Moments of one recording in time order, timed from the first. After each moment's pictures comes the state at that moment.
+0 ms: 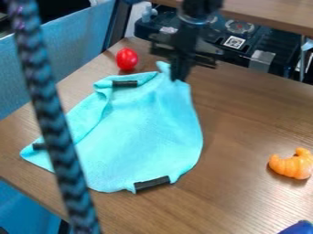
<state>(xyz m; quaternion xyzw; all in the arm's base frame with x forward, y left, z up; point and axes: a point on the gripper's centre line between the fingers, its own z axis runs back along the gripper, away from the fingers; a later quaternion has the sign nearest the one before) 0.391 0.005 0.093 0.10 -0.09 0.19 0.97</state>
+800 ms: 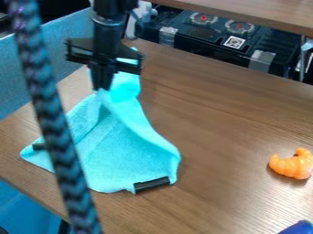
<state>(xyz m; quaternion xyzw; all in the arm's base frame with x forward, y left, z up) 0.298 0.085 0.105 0.12 -0.05 0.26 0.96</state>
